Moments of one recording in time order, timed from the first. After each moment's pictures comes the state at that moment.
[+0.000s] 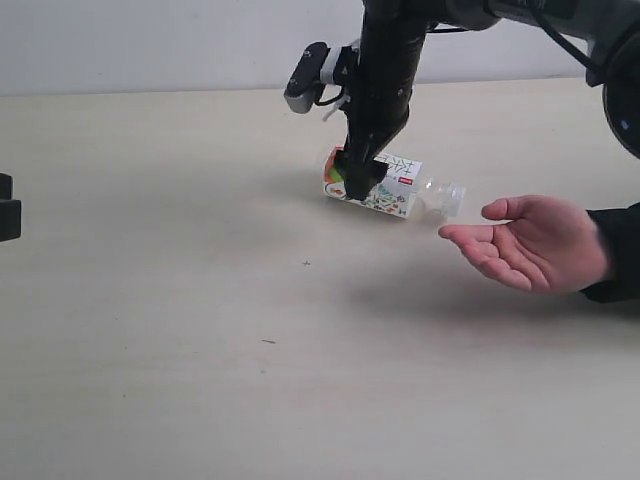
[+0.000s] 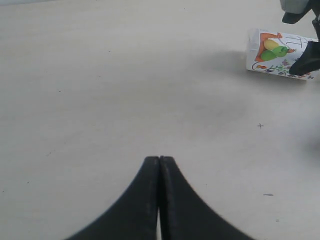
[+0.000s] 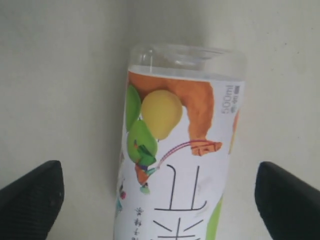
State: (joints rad) left arm -0.56 0.87 -0.57 0.40 0.50 -0.56; right arm 0.60 2.34 -2.00 -0.02 1.16 -0.75
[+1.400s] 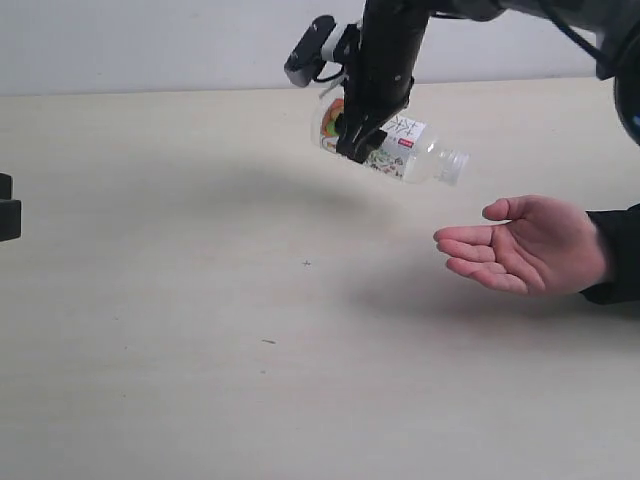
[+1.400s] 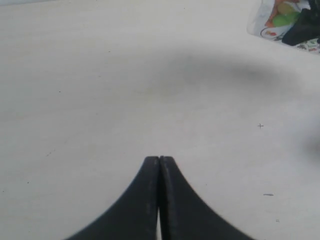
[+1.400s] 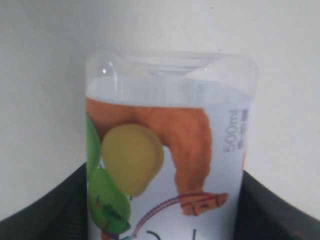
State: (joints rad) left arm -0.56 0.87 -0.57 0.40 0.50 -0.56; right arm 0.60 2.31 -2.00 -0.08 1.07 -0.59
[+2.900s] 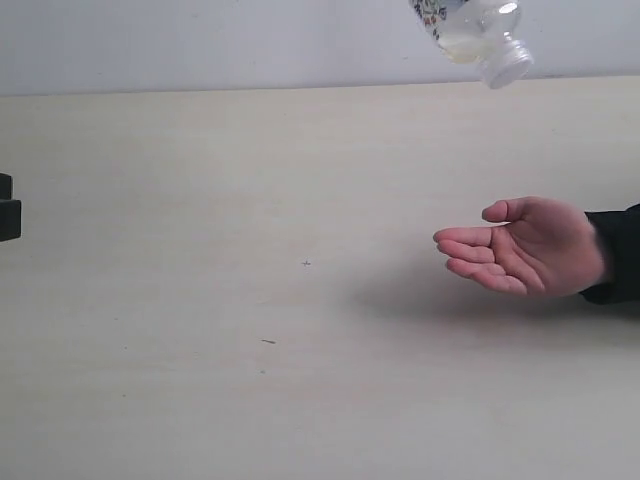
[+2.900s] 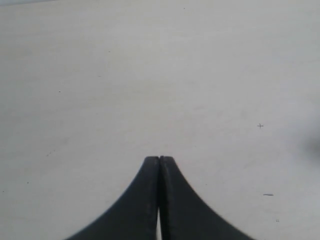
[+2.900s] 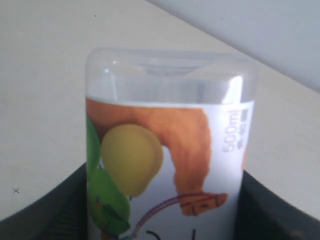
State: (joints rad) left arm -0.56 0.87 -0.57 0.40 0.50 -0.56; right arm 0.60 1.89 -1.99 -0.20 1.23 0.02
